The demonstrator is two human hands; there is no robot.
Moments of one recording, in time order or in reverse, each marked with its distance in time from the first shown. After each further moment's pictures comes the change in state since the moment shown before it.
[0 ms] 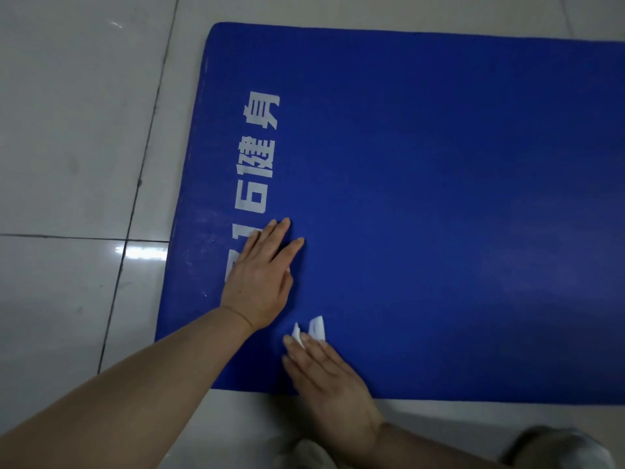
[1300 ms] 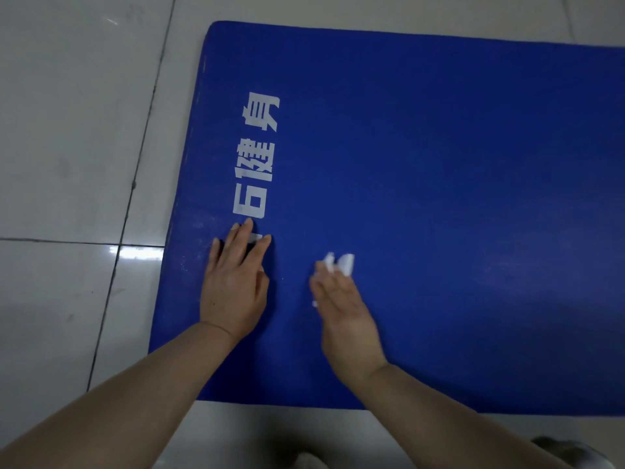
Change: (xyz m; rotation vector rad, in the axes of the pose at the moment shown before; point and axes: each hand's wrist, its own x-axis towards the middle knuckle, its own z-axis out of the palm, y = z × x) left_hand -0.010 -0.017 -0.001 -0.025 0.120 -0.223; right_hand 0.064 0.053 -0.013 0.065 0.115 0.337
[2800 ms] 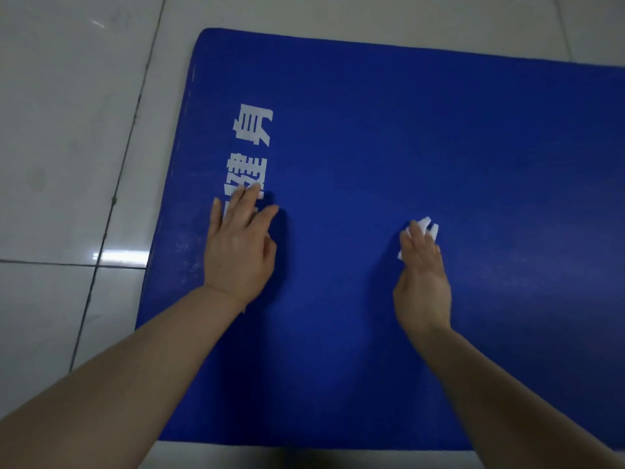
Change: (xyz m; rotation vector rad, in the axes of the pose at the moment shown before) left_hand 0.078 0.012 -0.007 -0.062 0.126 0.031; right_hand 0.053 0.090 -0.055 0.010 0.170 0.370
